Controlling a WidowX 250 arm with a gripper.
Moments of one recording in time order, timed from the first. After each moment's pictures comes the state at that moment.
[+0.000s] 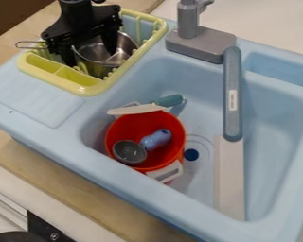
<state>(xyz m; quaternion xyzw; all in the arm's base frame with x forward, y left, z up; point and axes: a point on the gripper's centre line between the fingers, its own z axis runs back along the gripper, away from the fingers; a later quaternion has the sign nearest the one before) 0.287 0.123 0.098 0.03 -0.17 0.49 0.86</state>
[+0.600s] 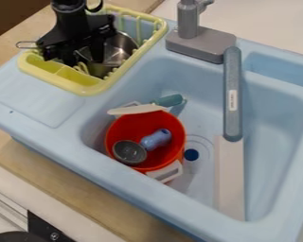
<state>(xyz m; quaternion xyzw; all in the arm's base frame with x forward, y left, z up) 0.283 0.125 0.087 0.02 -0.16 0.48 0.86</state>
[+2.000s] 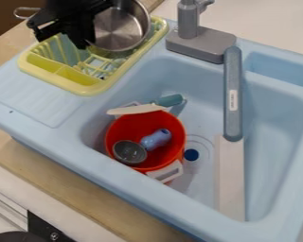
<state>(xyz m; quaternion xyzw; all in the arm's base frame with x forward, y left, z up) 0.275 0.116 0.134 -0.03 -0.20 0.49 0.85</state>
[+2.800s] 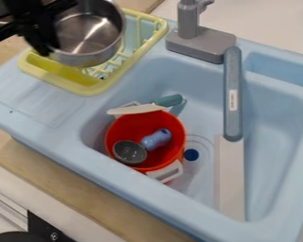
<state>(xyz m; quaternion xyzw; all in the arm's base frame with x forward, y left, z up) 0.207 0.136 0.156 -0.05 -0.14 0.49 0.86</state>
